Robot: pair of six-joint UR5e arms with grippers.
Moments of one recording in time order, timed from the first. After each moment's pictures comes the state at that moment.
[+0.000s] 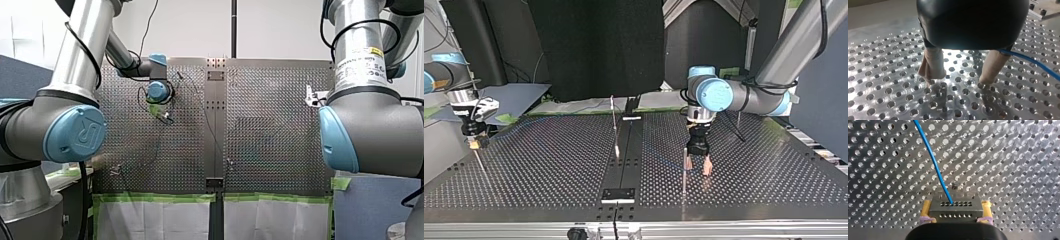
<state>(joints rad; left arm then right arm) -0.19 -1.88 -1.66 -2.63 -1.74 -2.68 1.50 -1.05 1.43 -0.38 1.10 1.56</state>
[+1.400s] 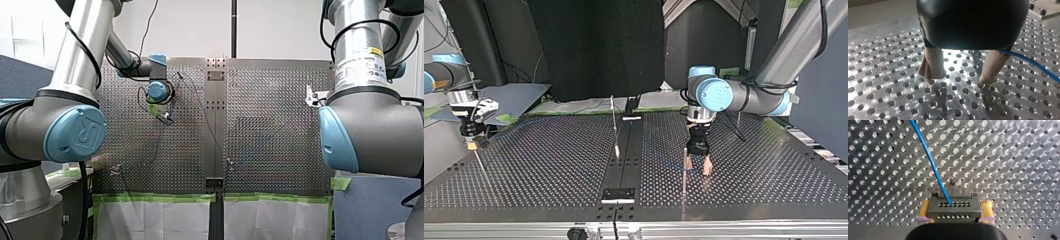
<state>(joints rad) -0.19 -1.88 -1.66 -2.63 -1.74 -2.68 1.50 -1.05 1.43 -0.40 1.12 1.56</state>
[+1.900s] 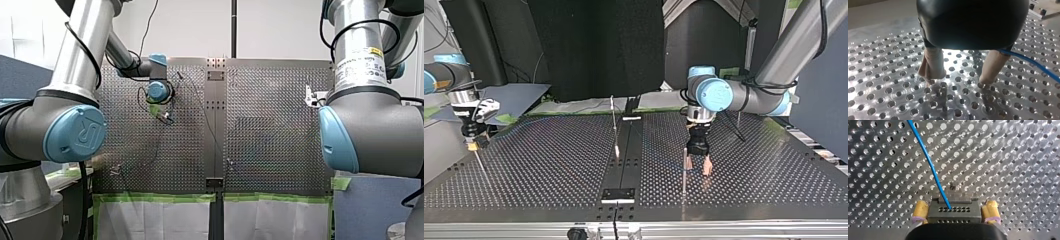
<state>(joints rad) -0.19 -1.88 -1.66 -2.63 -1.74 -2.68 1.51 -1.05 1.43 -0.40 1.12 1.56</state>
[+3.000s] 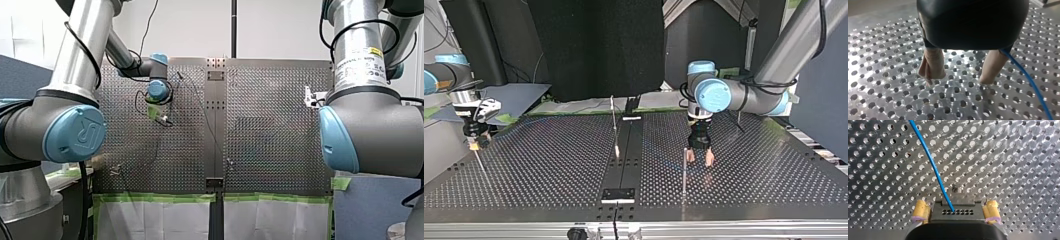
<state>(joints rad) -0.20 -1.88 -1.66 -2.75 -1.80 -2.74 1.51 -1.05 1.43 -0.40 1.12 1.56</state>
